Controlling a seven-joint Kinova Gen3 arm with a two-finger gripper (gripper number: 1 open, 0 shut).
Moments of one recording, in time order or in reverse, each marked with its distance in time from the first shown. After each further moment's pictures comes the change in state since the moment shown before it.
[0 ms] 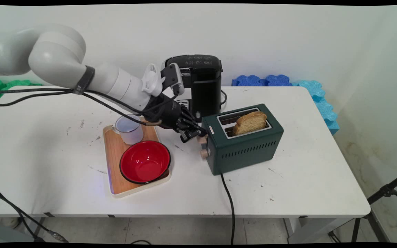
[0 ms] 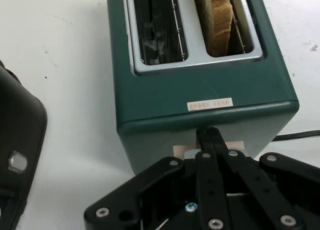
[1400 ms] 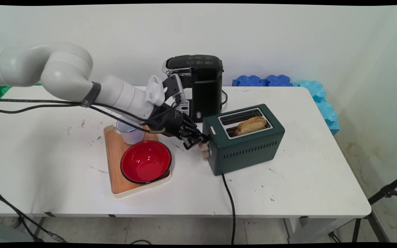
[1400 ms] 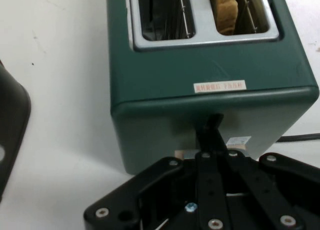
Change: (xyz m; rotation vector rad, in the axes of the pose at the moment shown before) arm -0.024 0.000 0.025 -0.012 0.023 -0.057
